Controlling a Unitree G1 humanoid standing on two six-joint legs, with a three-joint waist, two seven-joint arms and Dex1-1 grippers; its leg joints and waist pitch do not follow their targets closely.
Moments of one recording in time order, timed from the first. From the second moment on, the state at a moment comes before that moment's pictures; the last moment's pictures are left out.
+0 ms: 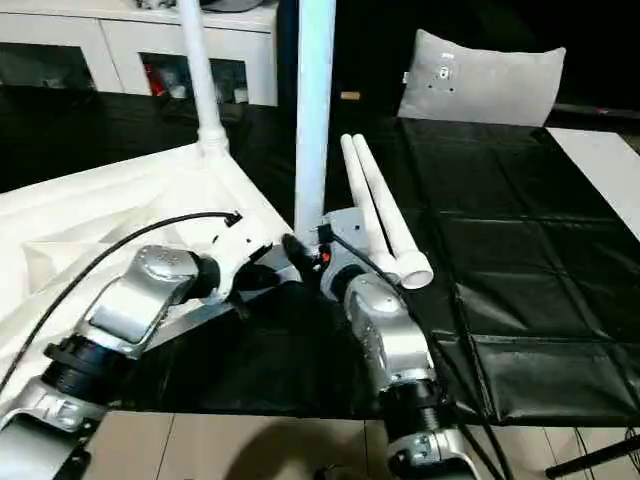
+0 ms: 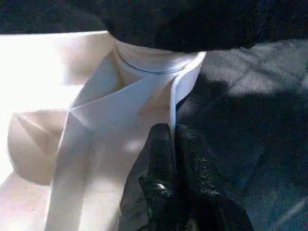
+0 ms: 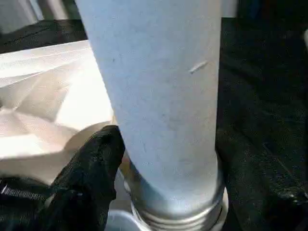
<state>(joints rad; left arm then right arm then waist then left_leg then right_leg) -0.58 0.31 -0.32 0.21 0.12 0.65 -0.84 -0.42 0.03 0.05 0.34 0.12 0.27 0.41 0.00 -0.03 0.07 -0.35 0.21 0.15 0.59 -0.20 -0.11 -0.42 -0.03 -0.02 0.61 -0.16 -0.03</state>
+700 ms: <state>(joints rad) -0.56 0.55 -0.42 0.31 0.06 0.10 -1.29 -0.35 -0.37 0.23 0.24 0.19 0.18 1.10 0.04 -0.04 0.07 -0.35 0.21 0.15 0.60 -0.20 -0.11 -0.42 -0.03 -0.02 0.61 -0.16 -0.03</state>
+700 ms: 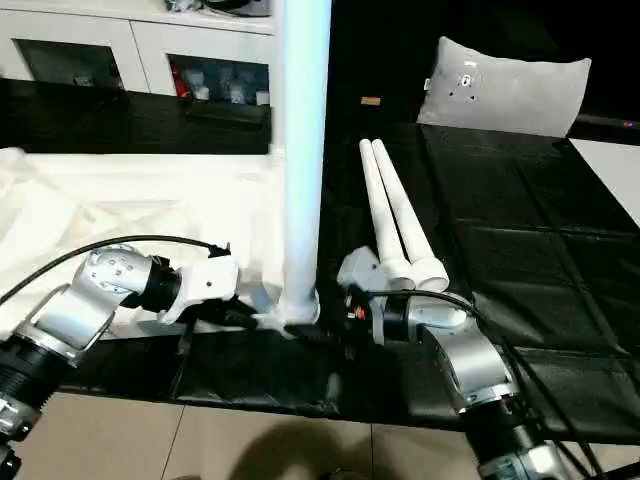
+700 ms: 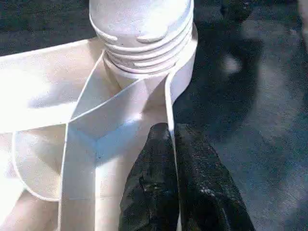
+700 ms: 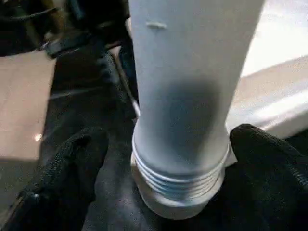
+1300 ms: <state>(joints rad) -0.59 0.56 -0.44 0.35 0.05 0.02 -1.39 -0.40 -0.36 0.28 0.31 0.19 0.15 1.19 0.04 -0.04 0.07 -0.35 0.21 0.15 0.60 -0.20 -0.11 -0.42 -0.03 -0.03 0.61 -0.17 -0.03</state>
